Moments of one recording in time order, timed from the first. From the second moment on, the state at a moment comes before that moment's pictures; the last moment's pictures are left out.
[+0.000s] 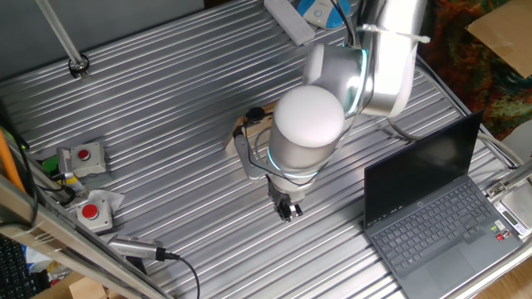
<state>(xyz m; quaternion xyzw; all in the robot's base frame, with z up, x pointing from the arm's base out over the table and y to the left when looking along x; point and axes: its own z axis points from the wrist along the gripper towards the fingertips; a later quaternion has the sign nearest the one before) 0.449 0.307 0.123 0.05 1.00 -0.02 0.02</state>
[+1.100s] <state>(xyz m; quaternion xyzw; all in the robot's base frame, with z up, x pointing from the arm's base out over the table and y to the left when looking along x) 0.444 0.302 0.105 0.05 1.00 -0.02 0.02</state>
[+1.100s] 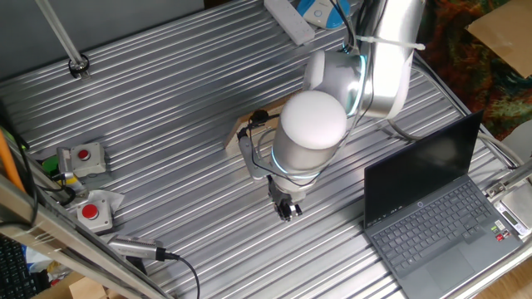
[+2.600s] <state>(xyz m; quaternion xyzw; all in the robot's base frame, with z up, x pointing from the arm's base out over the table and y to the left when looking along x) 0.445 0.303 0.106 0.08 1.00 -0.02 -0.02</state>
